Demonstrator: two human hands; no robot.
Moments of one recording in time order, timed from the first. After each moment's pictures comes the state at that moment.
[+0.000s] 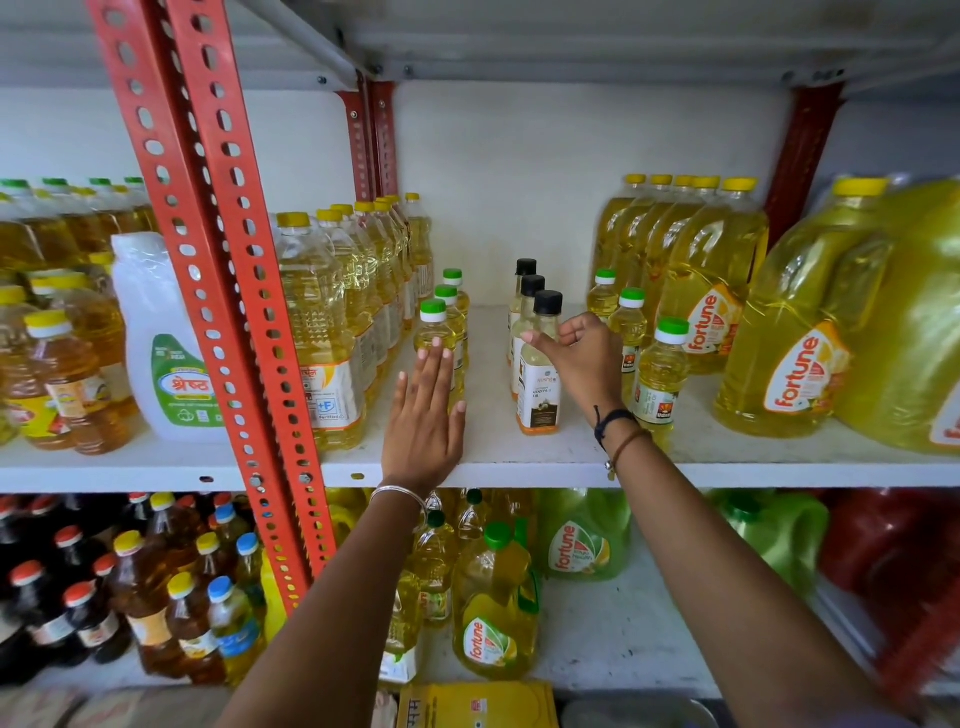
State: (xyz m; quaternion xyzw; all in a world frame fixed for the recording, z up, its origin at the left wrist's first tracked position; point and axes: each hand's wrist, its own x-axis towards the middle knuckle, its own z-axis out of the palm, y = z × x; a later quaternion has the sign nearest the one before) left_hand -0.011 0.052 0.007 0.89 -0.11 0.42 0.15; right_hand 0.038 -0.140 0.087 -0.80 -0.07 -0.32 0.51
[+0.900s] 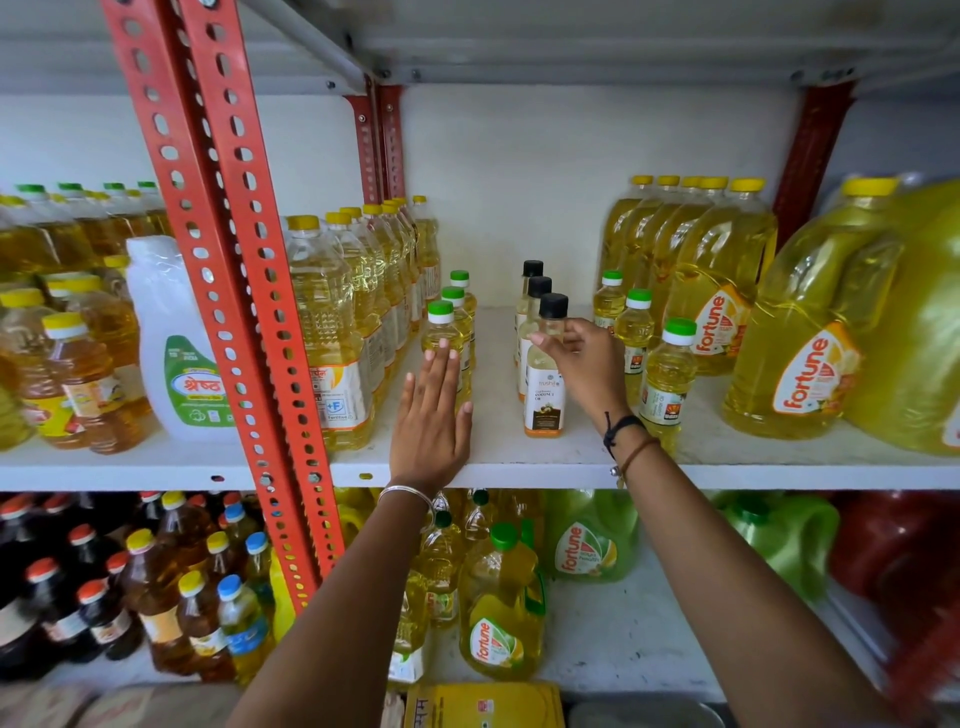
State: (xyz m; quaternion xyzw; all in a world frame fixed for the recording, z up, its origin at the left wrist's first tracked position) left_hand -0.012 0.052 0.007 0.89 -0.11 0.42 0.16; right_hand 0.030 -0.137 0.086 -0.79 -0.13 -0.29 0.53
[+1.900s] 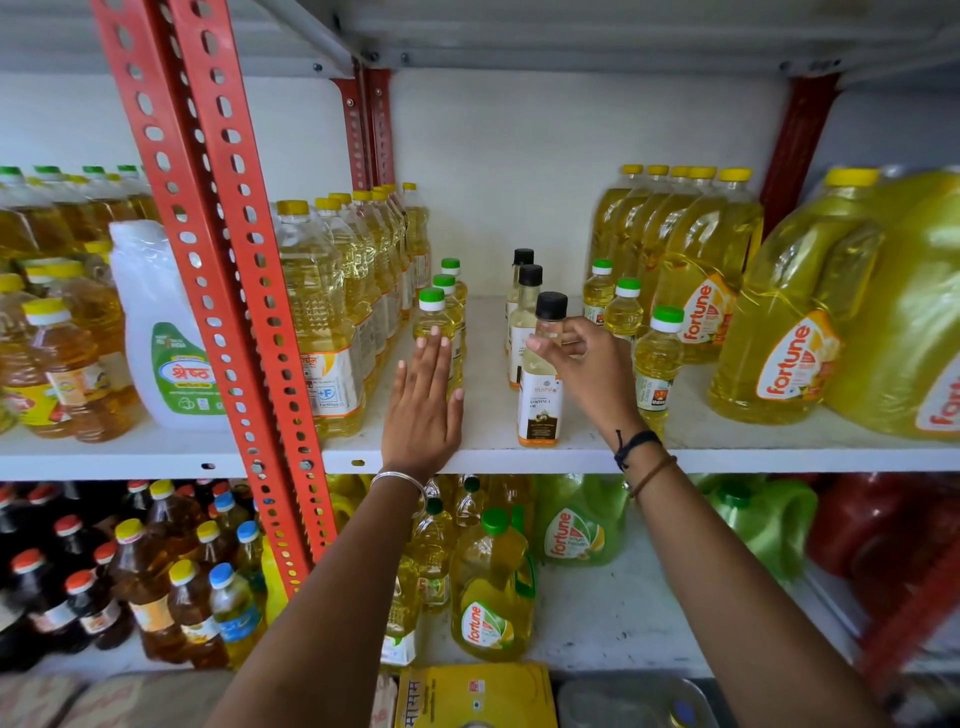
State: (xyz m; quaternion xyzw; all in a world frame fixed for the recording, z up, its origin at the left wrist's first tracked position) left_hand -0.010 0.053 0.004 0.88 -0.12 0.42 0.16; right_hand -0.005 -0.149 0.082 -0.82 -0.13 -0.31 0.46
